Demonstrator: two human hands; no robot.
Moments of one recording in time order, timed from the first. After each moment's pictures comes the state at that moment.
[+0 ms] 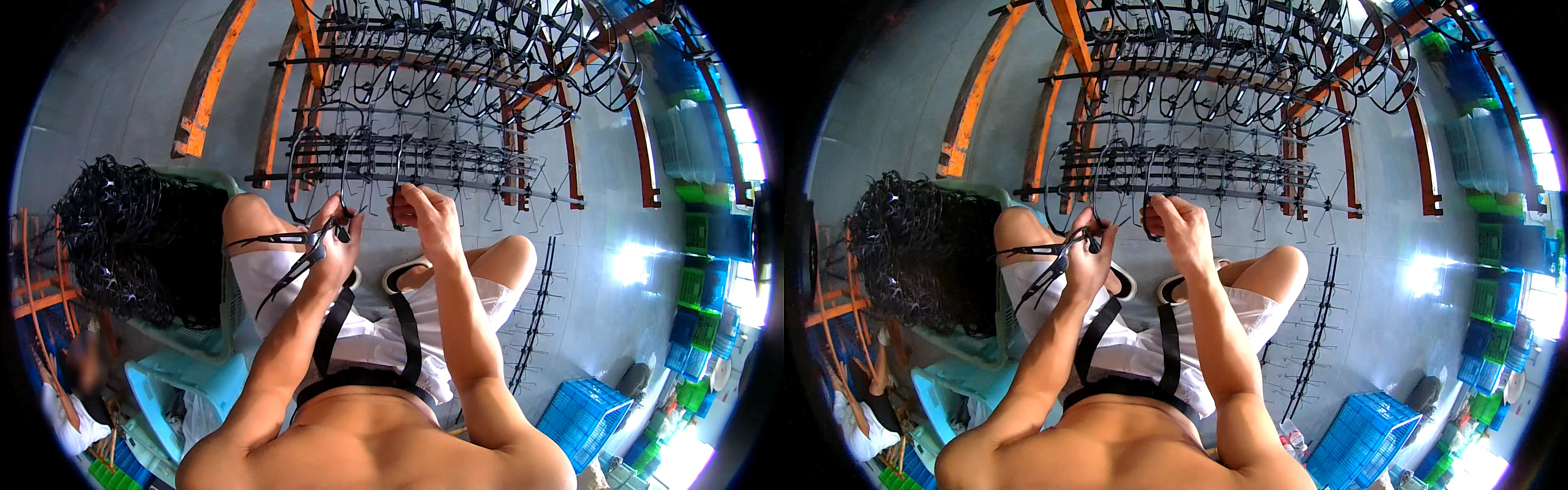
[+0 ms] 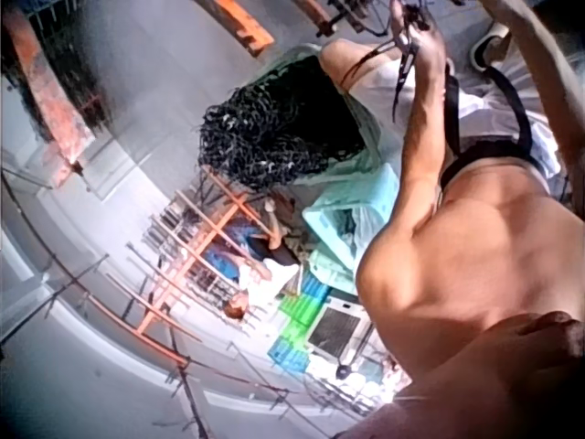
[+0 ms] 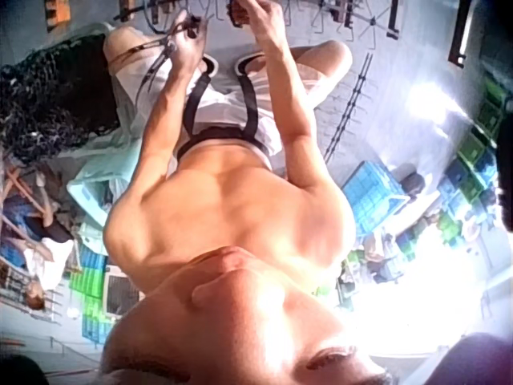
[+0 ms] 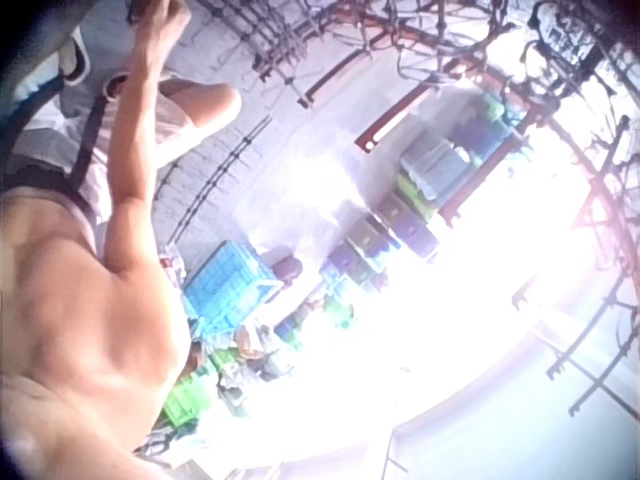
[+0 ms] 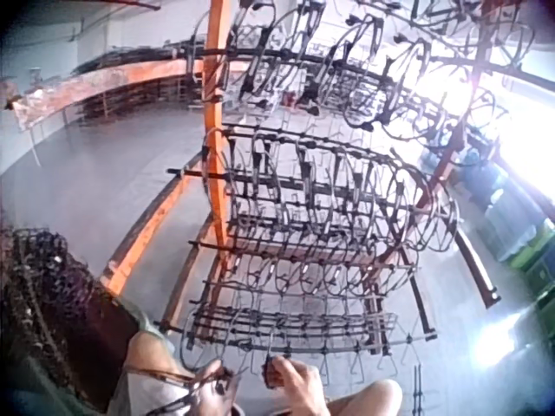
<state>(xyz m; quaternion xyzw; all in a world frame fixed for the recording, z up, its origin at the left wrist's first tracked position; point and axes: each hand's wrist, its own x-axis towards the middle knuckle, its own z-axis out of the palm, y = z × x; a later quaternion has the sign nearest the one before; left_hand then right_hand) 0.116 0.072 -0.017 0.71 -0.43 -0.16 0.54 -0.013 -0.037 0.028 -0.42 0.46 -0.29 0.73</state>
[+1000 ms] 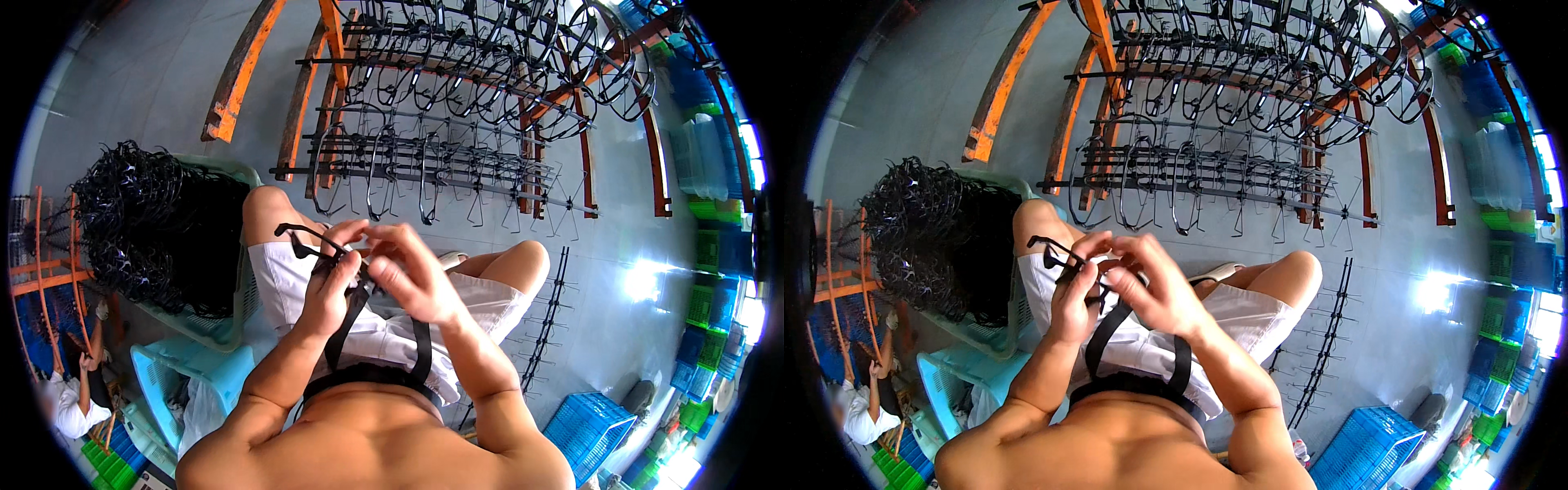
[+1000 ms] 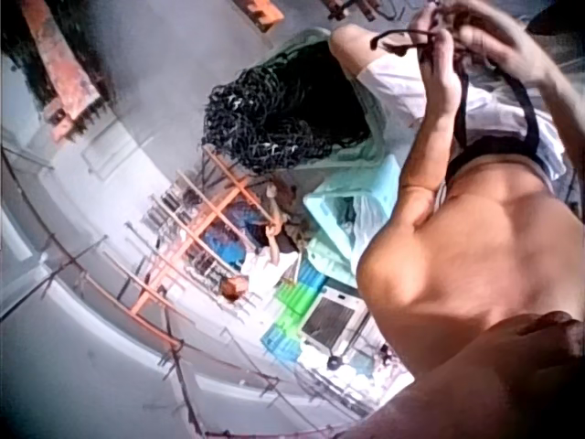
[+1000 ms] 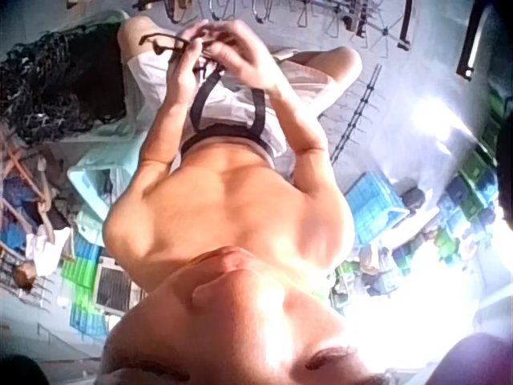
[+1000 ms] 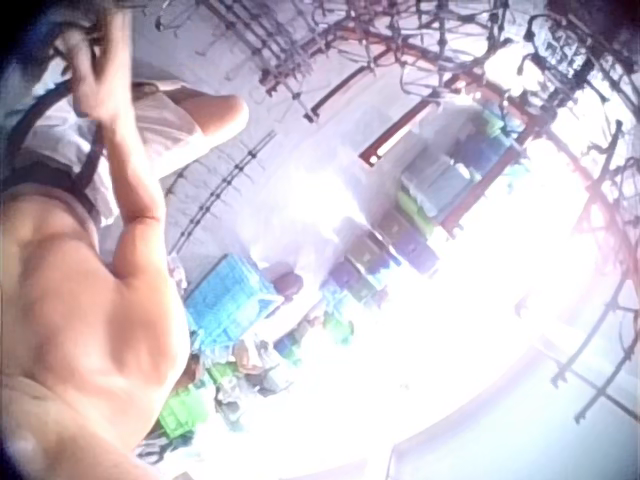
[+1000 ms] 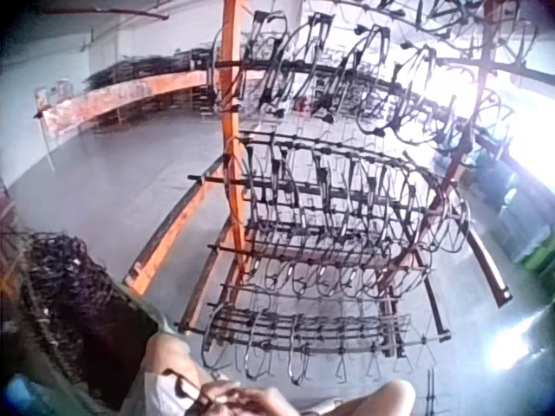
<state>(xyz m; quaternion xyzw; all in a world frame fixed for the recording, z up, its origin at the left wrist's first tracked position) 0.114 0.134 0.069 0.50 -0.27 -0.49 0.66 -0.011 0.040 0.081 -0.62 0.22 -0.30 0.69</state>
